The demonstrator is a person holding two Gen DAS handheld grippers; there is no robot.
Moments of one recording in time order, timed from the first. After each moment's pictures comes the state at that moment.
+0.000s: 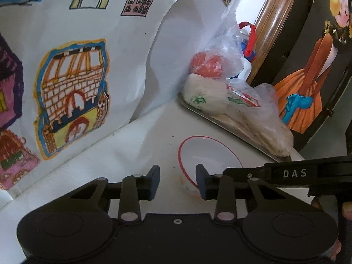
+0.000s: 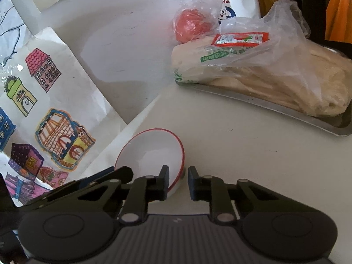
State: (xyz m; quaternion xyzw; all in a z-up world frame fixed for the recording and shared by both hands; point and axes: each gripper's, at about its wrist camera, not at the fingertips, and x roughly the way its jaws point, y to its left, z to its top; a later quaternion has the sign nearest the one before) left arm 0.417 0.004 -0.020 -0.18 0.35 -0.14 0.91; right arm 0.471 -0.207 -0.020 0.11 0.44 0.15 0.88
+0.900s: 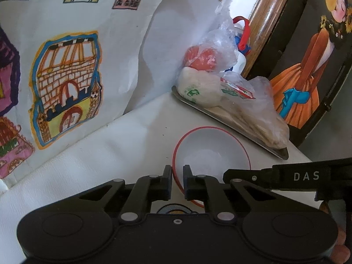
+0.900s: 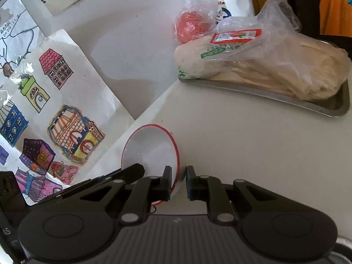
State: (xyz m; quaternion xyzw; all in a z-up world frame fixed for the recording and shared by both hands) left arm 0.409 -0.004 -0.022 -0.16 0.36 -0.15 0.91; right arm 0.440 -0.213 -0.014 0.13 0.42 0.15 0.88
